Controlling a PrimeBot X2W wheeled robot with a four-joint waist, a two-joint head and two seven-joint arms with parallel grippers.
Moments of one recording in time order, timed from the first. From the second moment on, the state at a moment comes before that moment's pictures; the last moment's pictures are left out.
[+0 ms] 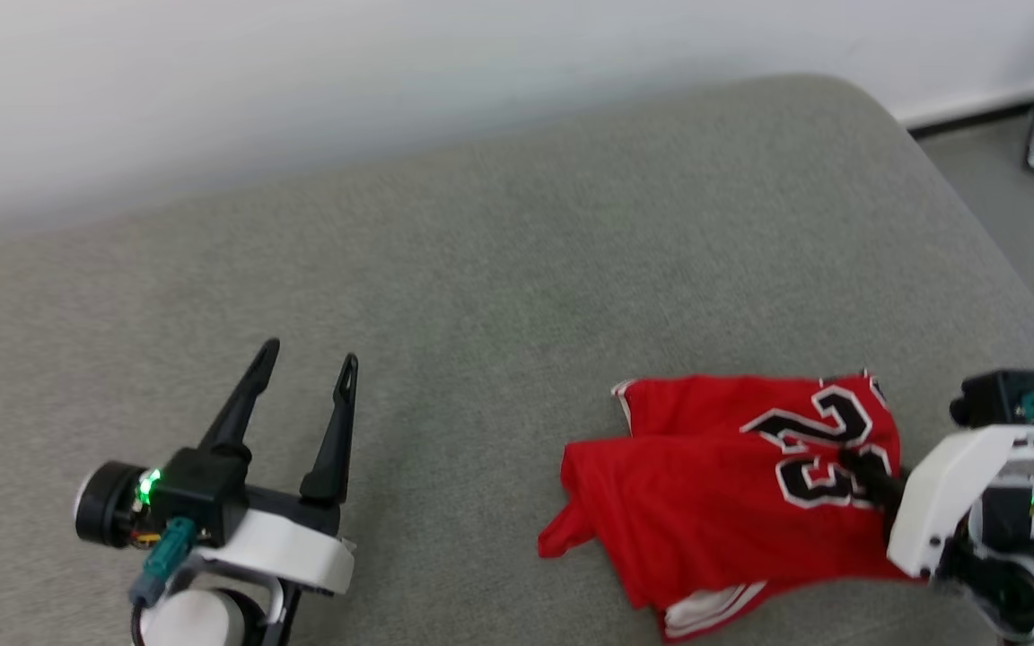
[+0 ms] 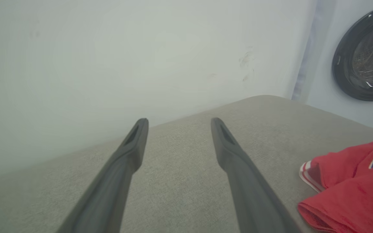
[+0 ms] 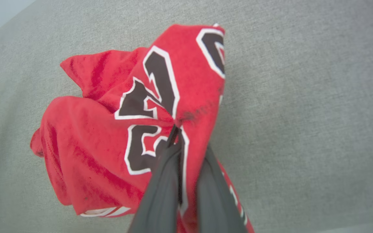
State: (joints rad) left arm -0.10 0.28 -0.24 -0.01 -0.24 0.04 -0.24; right arm -0.16 -0.26 0.02 0.17 0.59 0.13 0.65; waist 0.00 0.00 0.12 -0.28
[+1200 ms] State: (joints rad) left arm -0.44 0.39 -0.32 -0.22 -0.15 -0.05 -0.13; right arm -0.79 -0.43 -0.40 0.65 0.14 0.13 0.25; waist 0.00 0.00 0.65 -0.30
